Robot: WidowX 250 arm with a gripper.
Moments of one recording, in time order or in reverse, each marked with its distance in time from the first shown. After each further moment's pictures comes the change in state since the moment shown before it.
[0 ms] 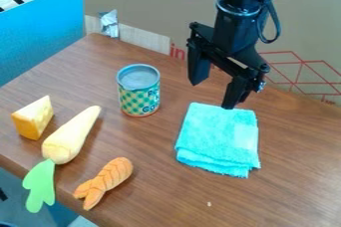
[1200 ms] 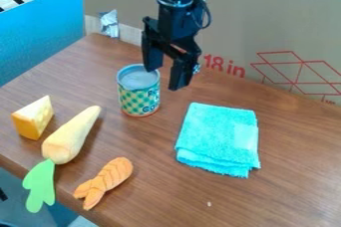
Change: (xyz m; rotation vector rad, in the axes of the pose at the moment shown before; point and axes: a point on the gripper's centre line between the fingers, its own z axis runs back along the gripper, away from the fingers) arm -0.009 0.103 -0.036 -0.030 0.070 0.034
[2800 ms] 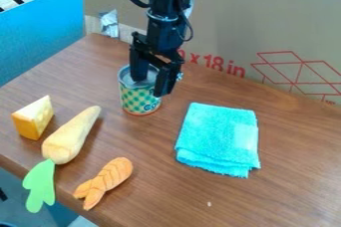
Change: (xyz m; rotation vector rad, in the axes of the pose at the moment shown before) arm 0.008 0.039 -0.042 -0.034 0.145 0.053
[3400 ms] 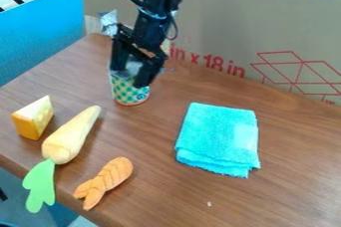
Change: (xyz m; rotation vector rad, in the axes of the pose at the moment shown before) arm -0.007 0.046 -0.009 0.119 0.151 0.134
